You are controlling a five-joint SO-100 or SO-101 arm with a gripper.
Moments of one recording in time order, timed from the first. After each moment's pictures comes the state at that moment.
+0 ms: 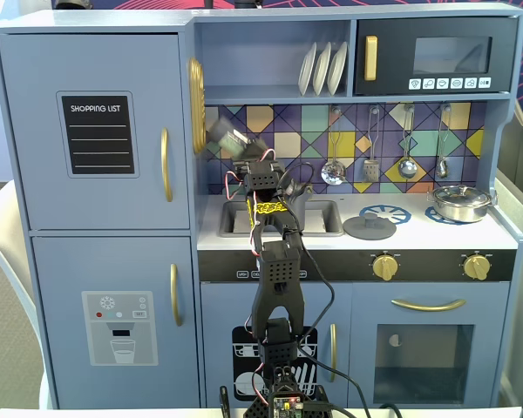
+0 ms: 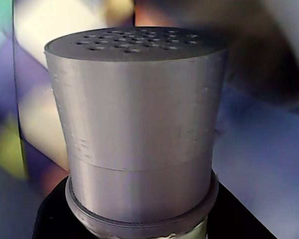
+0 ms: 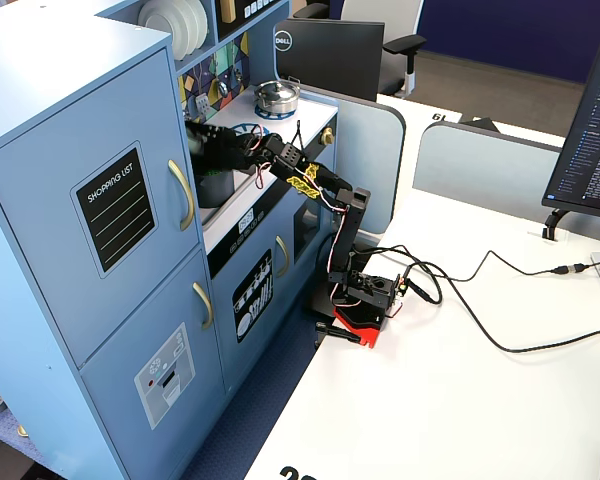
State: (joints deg) arm -5.9 105.1 71.8 35.9 45.6
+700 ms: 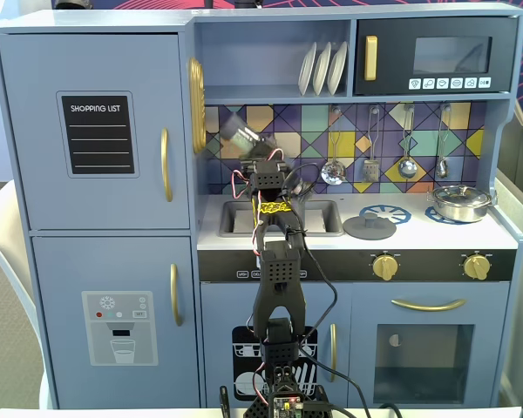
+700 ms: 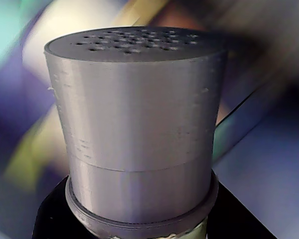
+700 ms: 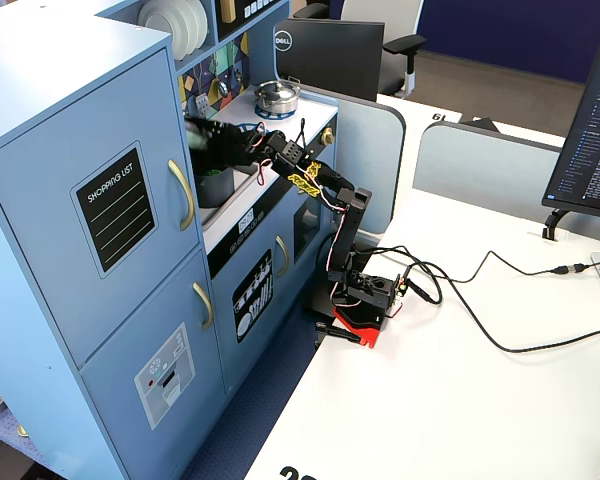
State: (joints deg) arm -1.4 104.9 71.5 36.0 43.9
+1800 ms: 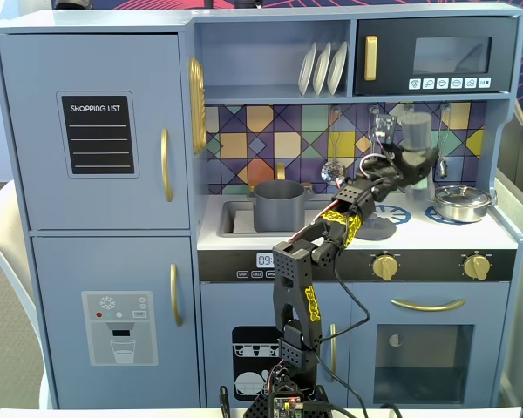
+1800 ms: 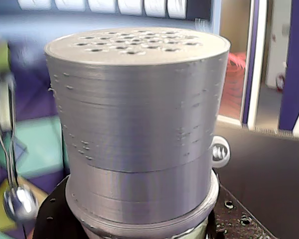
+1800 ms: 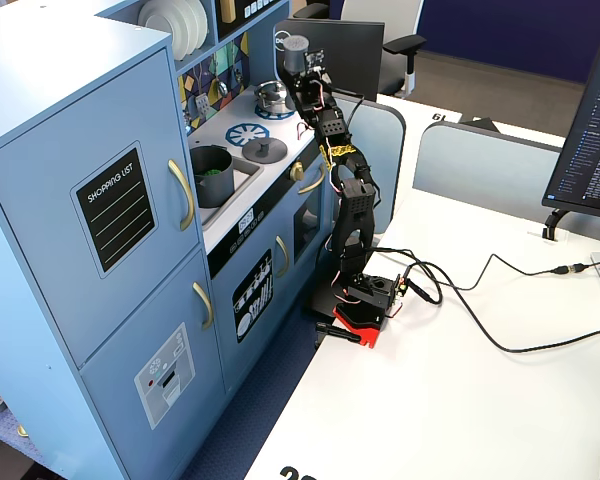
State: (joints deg) arm 50.3 99.1 78.8 9.3 -86.1
